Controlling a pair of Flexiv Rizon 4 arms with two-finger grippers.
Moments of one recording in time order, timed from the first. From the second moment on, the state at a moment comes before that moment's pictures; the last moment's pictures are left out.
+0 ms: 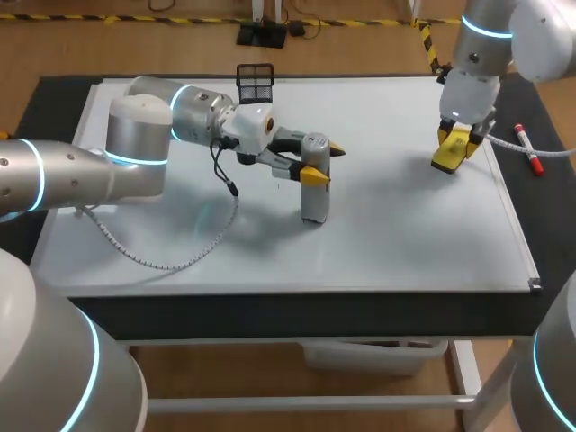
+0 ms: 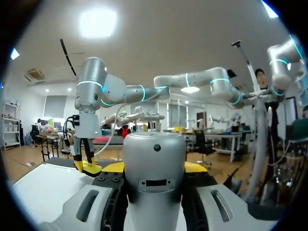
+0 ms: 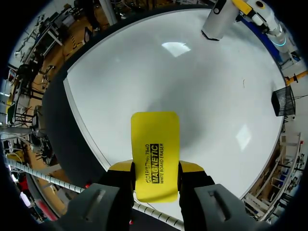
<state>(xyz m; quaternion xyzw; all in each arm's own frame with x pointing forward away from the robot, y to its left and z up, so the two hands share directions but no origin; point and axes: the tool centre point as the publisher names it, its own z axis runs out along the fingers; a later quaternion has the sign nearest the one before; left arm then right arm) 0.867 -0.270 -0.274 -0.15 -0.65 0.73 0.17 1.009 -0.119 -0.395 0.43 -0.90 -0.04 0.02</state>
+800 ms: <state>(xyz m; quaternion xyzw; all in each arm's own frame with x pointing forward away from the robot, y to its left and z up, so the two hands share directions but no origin) 0.941 -0.221 -0.223 -0.13 -0.66 0.73 0.09 1.009 -0.119 -0.395 0.43 -0.90 -0.04 0.02</state>
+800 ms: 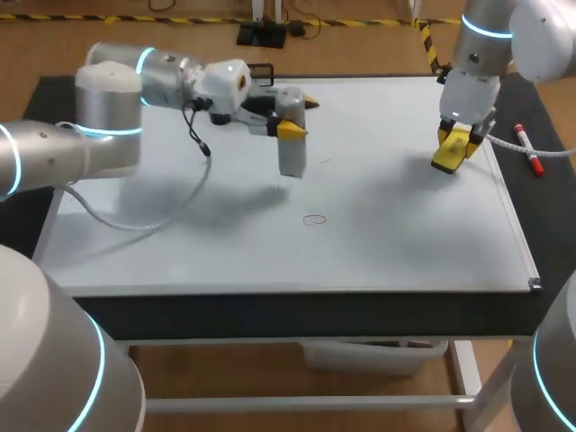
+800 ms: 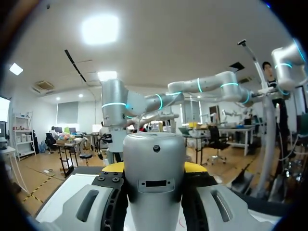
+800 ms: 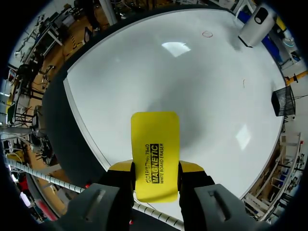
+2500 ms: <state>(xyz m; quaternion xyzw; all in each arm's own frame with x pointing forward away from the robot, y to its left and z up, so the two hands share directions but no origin) 1.024 -0.049 -0.221 0.01 -0.69 0.73 -0.03 1.009 -0.119 -0.395 0.43 -0.90 -0.04 0.02</state>
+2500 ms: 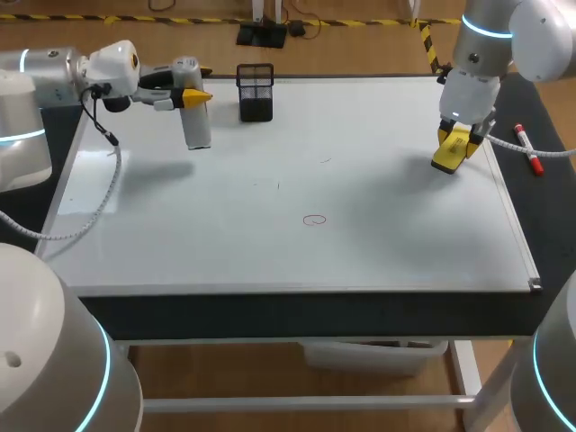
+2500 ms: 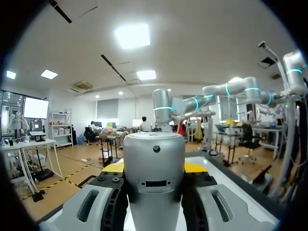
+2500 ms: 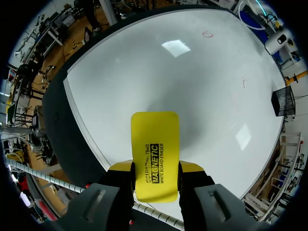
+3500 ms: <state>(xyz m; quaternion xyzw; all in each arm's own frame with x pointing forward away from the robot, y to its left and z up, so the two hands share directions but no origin) 1.024 -0.049 -0.221 0.01 -0.69 0.73 -0.03 0.943 0.002 -0.409 0.56 -0.82 -0.05 0.04</state>
